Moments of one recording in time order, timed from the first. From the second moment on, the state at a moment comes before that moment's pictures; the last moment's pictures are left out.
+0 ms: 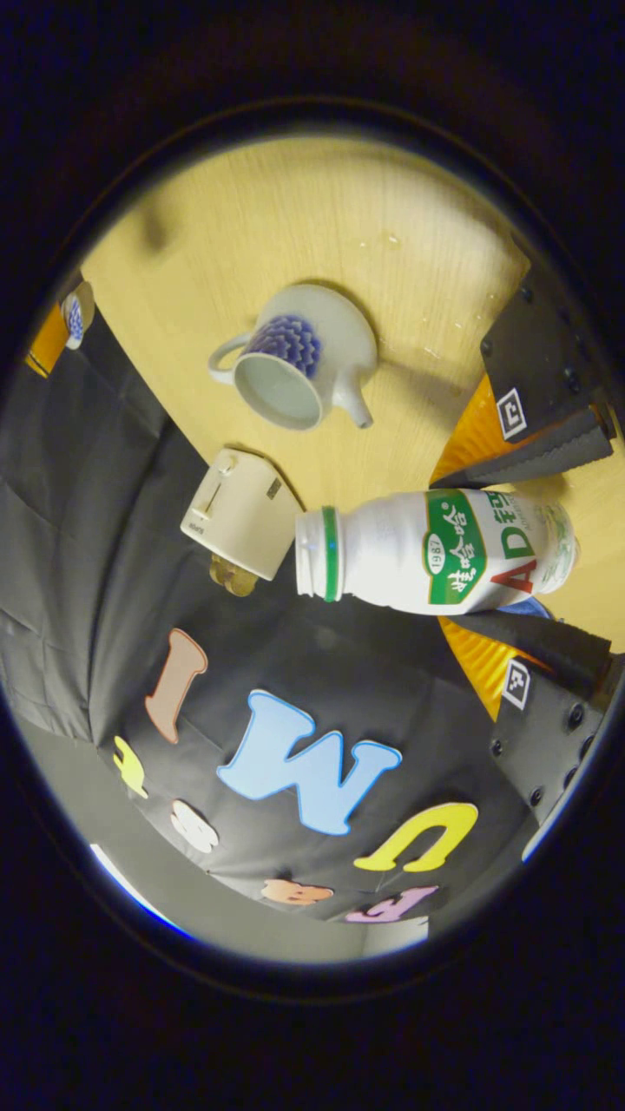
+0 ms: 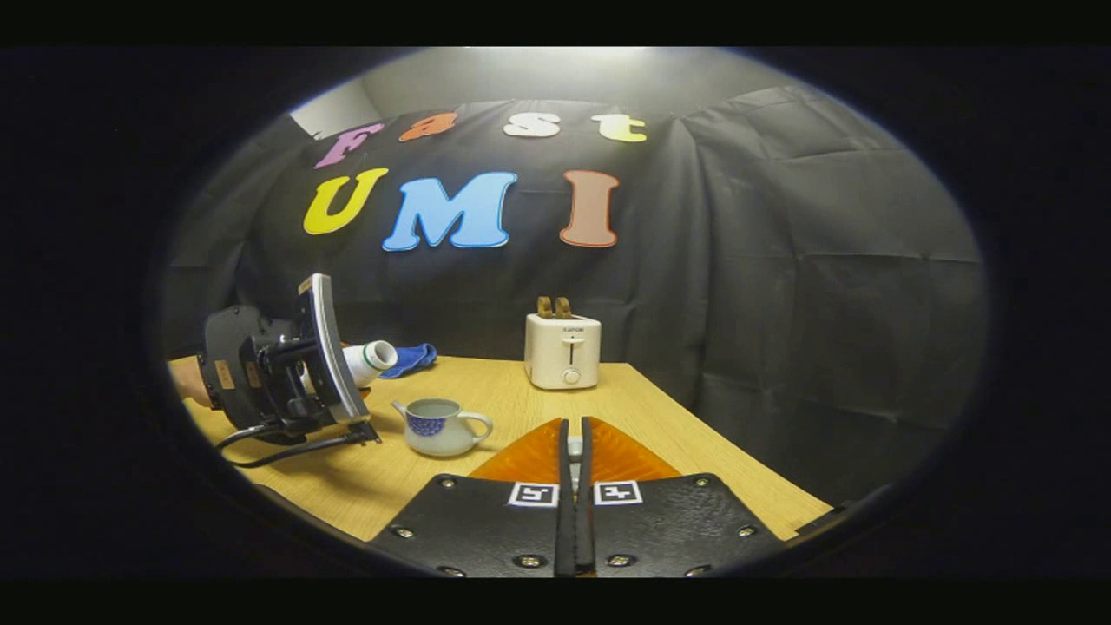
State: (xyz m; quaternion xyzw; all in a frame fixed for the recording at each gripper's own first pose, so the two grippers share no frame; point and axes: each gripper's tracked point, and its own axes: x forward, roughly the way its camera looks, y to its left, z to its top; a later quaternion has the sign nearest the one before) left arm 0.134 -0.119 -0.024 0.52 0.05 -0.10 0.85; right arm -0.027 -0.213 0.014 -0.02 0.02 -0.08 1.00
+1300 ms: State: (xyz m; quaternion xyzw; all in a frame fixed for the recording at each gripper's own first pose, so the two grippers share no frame) left arm 0.137 -0.139 -0.023 0.68 0.03 -0.10 0.73; right arm -0.036 -0.213 0.027 -0.01 0.01 -0.07 1.00
